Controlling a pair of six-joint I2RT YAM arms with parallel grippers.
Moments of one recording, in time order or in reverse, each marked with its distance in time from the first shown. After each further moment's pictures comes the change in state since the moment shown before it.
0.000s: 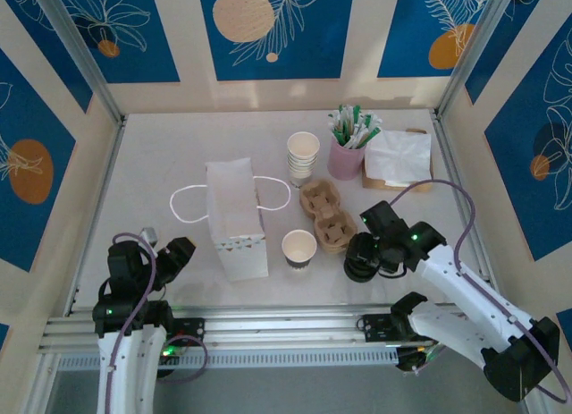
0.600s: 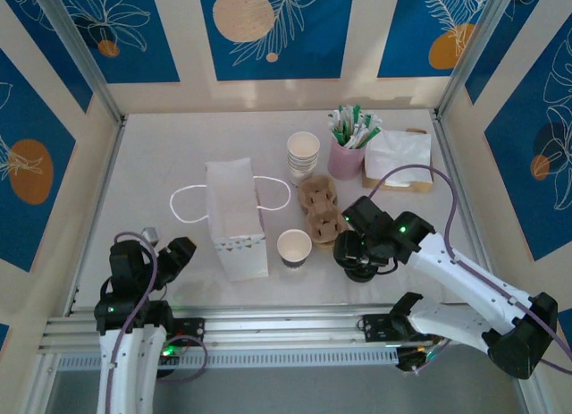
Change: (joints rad) left arm 0.000 0.011 -0.023 0.028 0.000 0.000; right arm 0.144 0.105 0.125 -0.056 0.040 -0.012
